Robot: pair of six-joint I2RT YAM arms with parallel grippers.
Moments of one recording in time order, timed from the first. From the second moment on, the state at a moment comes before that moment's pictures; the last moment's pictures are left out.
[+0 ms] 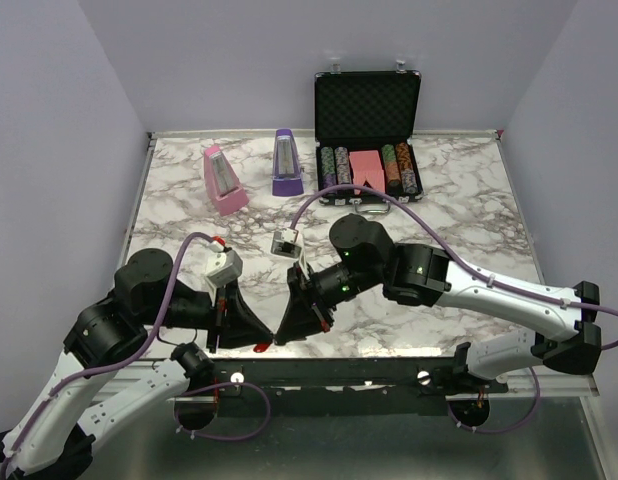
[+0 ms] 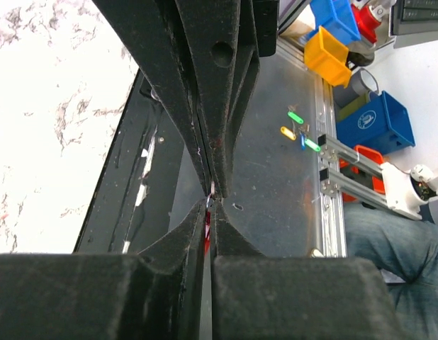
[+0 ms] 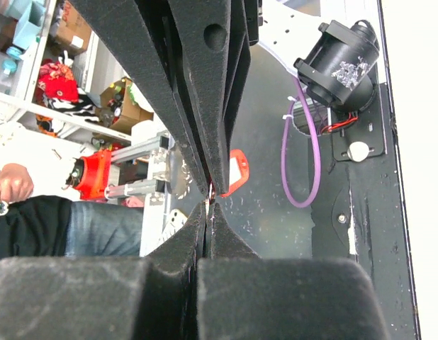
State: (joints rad) left arm -0.75 0.55 1.06 -0.86 0.82 -0.33; right arm 1.25 1.35 1.38 -0.42 -0.64 0.50
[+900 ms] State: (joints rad) left arm -0.75 0.33 1.00 -0.58 0.56 -0.63; right arm 1.26 1.25 1.29 -0.28 -0.52 0.53
